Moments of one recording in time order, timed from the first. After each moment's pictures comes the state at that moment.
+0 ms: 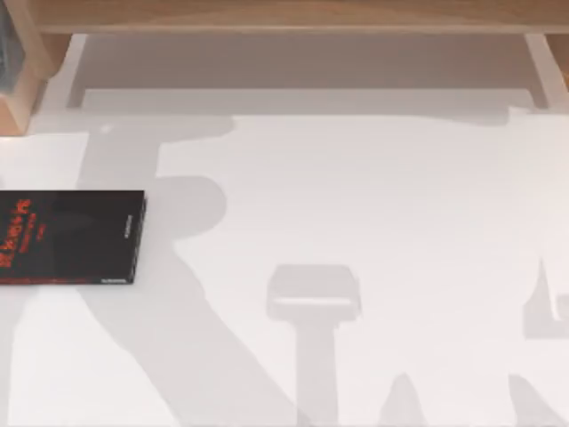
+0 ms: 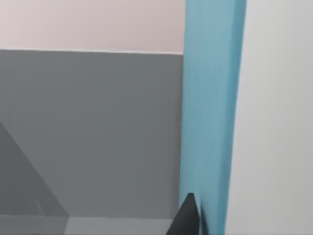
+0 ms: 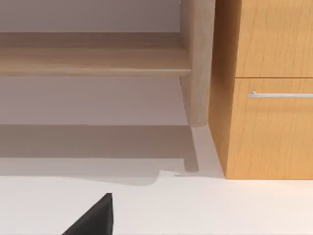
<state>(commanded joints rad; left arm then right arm) 0.30 2.07 1.50 0.57 0.34 -0.01 0.00 0.00 0.00 0.00 0.00 0.00</state>
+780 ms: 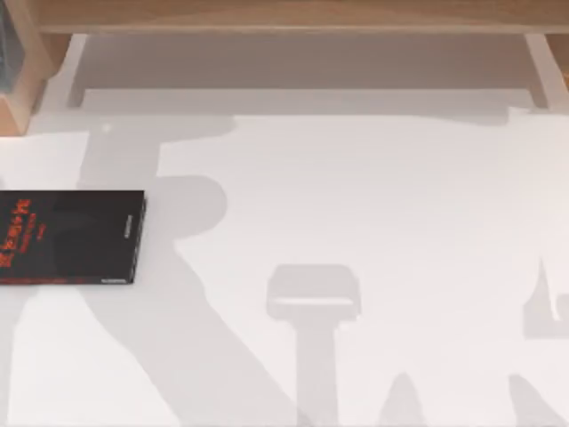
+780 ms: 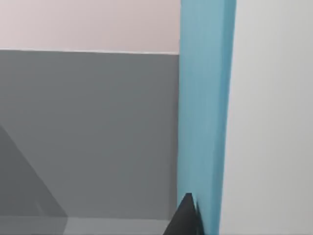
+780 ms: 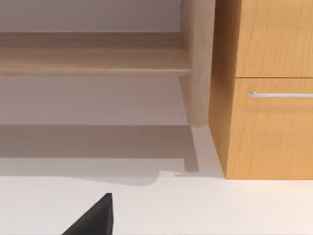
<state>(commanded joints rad) 0.31 2.07 1.50 0.57 0.34 -0.01 0.00 0.00 0.00 0.00 0.00 0.00</state>
